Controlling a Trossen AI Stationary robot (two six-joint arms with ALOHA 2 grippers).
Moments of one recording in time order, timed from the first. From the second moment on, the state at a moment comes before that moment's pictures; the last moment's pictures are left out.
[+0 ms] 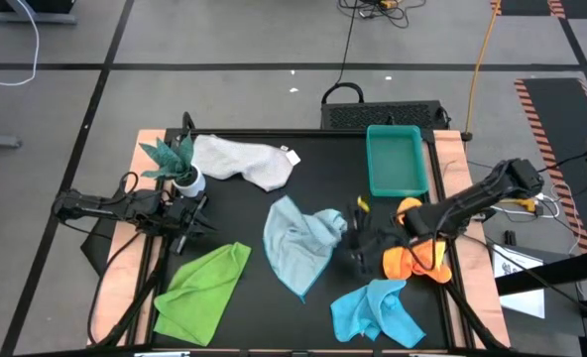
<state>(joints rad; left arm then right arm) -0.12 0.05 0.01 0.11 0.21 -0.09 0.38 1.32 0.85 -0.35 0.25 0.17</state>
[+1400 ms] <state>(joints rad) -0.20 1.43 0.57 0.55 -0.37 -0.20 0.55 1.32 0.37 0.20 0.19 0.51</state>
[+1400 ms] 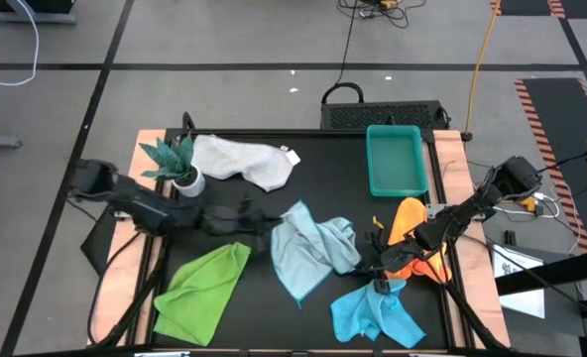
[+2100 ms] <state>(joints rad) 0.08 1.87 0.89 0.24 0.17 -0.43 0.55 1.32 0.37 0.22 0.24 0.48</state>
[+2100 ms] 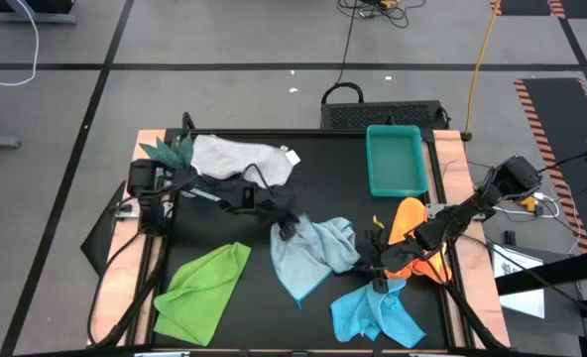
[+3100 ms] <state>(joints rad) -0.36 1.64 0.88 0.13 -0.17 0.04 0.55 1.32 0.37 0.23 0.23 0.46</state>
